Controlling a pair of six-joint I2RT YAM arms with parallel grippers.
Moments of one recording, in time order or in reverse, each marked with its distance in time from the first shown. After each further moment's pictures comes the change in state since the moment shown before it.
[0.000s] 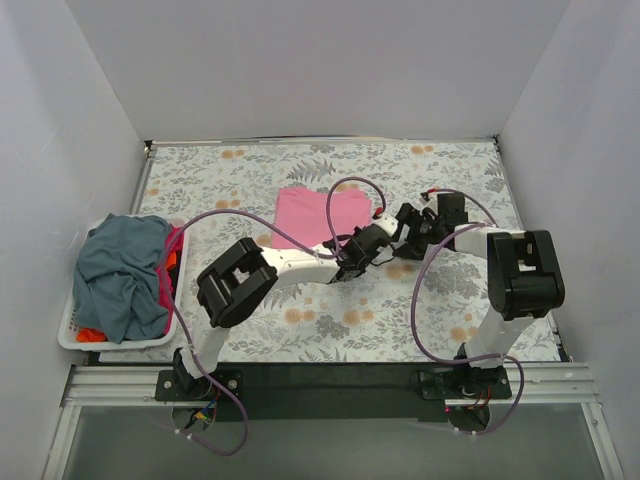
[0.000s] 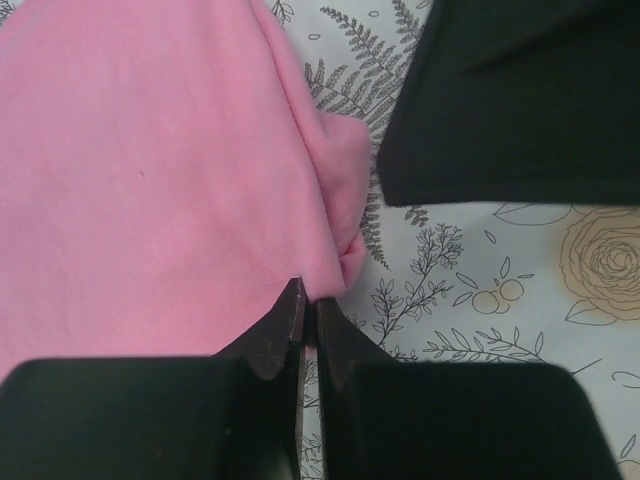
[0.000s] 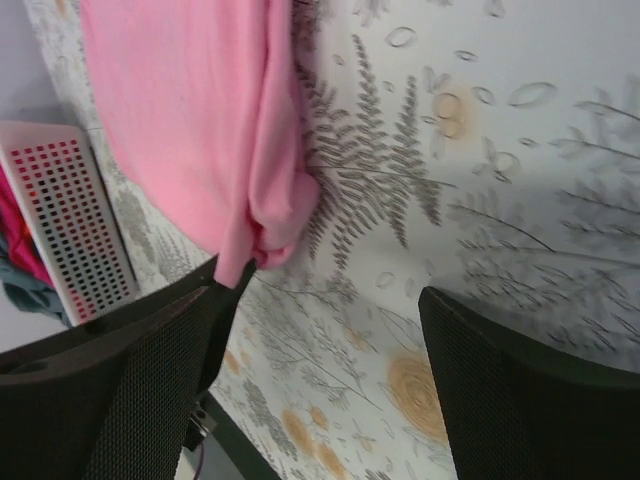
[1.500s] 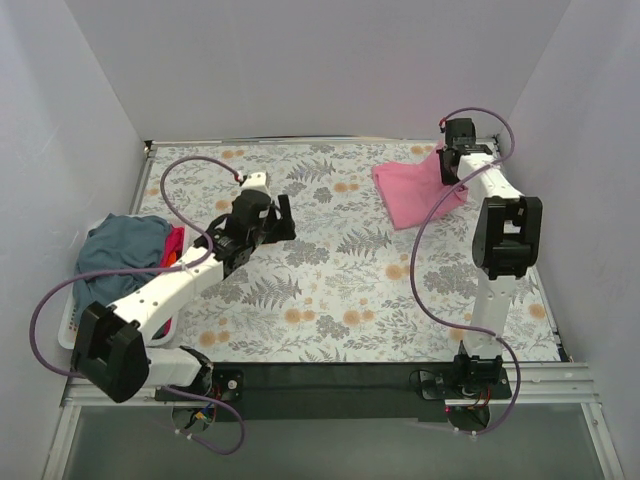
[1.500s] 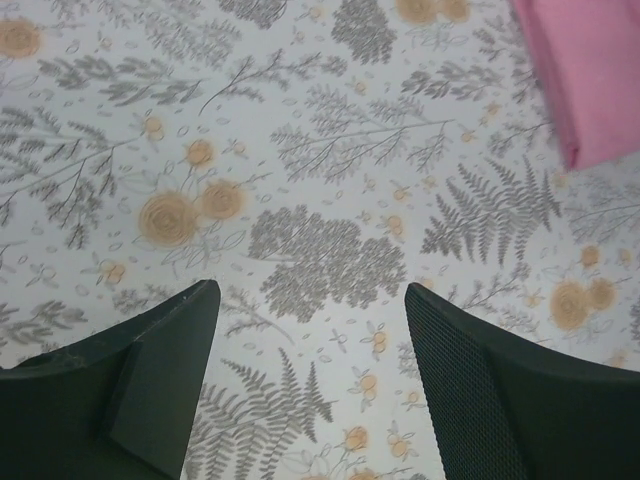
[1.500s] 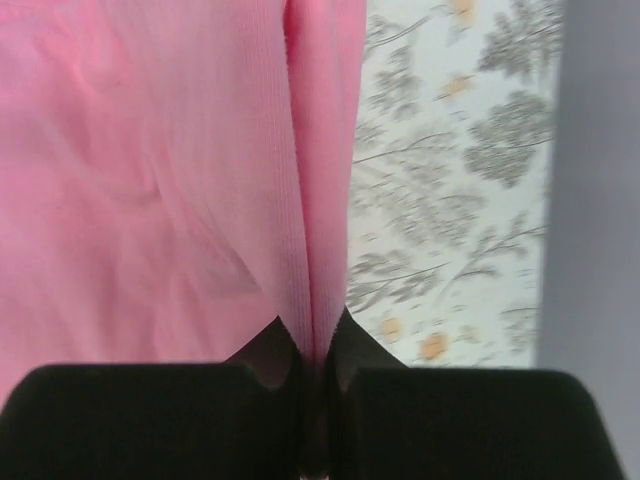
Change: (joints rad) left arm 0.444 -0.747 -0.384 -0.148 0.253 -0.416; right arm -0.041 0.365 0.879 -0.499 0.887 -0.642
